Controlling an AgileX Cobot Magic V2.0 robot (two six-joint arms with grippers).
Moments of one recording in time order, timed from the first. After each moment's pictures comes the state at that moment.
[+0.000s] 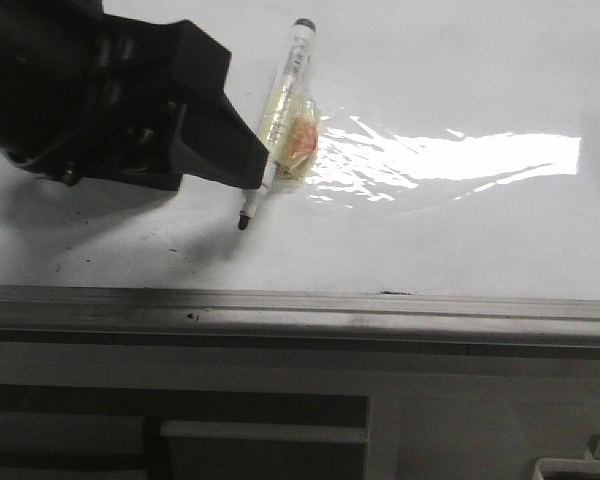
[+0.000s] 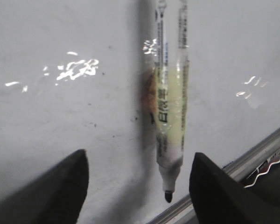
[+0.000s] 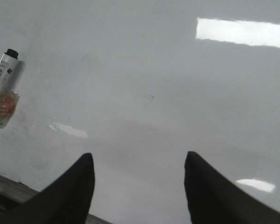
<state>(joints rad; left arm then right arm) -0.79 1.28 -0.68 -0.87 0.04 0.59 0.16 0.33 -0.46 0.19 0.47 -0.21</state>
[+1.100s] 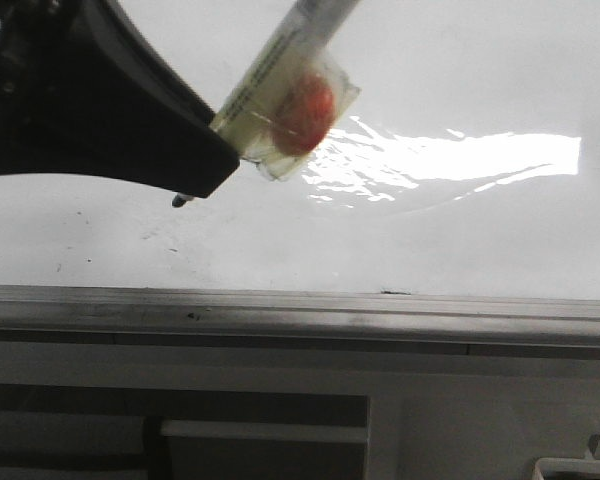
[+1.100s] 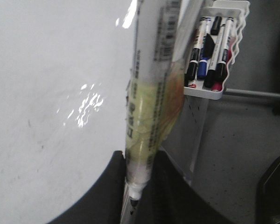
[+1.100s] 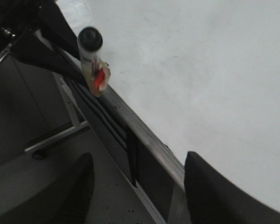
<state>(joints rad) -0.96 1.08 -0.71 -0.22 0.33 0.76 0.48 0.56 -0.51 0.68 0.55 -0.78</state>
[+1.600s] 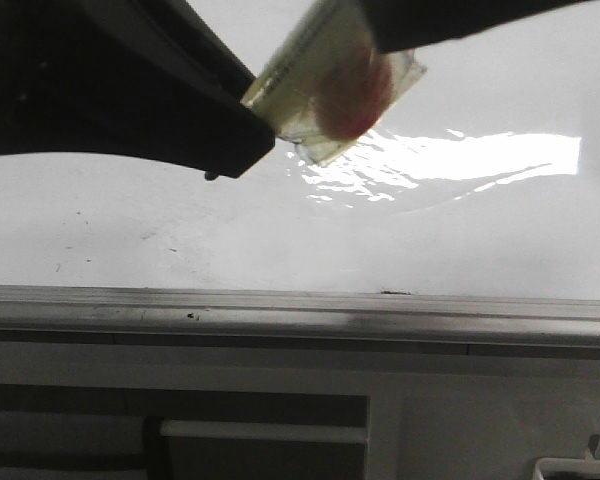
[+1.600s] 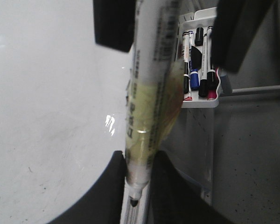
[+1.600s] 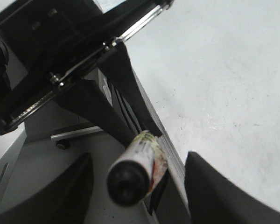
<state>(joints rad) -1.02 1.07 -0.71 -0.19 0.29 0.83 0.81 0.87 -0.63 0.74 0.31 -0.92</state>
